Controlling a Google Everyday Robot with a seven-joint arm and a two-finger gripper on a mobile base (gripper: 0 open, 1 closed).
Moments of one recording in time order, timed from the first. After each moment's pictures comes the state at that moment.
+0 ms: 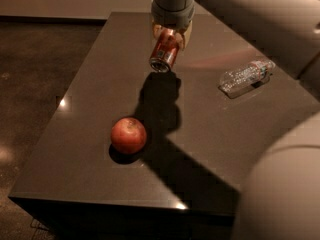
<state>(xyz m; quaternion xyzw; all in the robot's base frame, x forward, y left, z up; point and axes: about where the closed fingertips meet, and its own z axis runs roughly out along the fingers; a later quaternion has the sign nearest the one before) 0.695 -0.040 0.946 -0.94 0.22 -0.26 0.05</state>
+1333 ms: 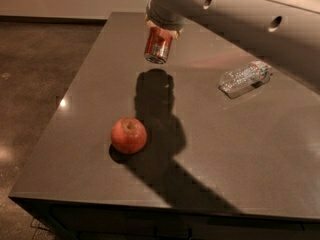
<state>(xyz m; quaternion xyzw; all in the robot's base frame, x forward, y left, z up) 0.704 -0.020 0.977 -0.90 0.14 -0.40 0.11</state>
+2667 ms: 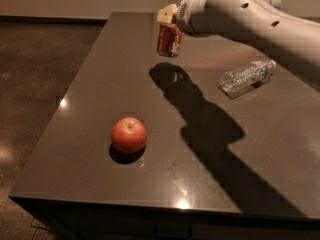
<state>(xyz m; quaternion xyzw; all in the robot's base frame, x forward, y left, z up) 0.737 -0.049 0.976 -0.84 0.01 -0.48 0.25</state>
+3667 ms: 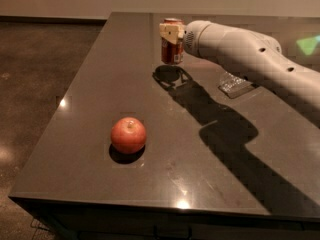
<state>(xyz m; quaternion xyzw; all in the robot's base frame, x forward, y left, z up) 0.724 -0.049 0.961 -0.76 -0.11 -0.59 0.25</state>
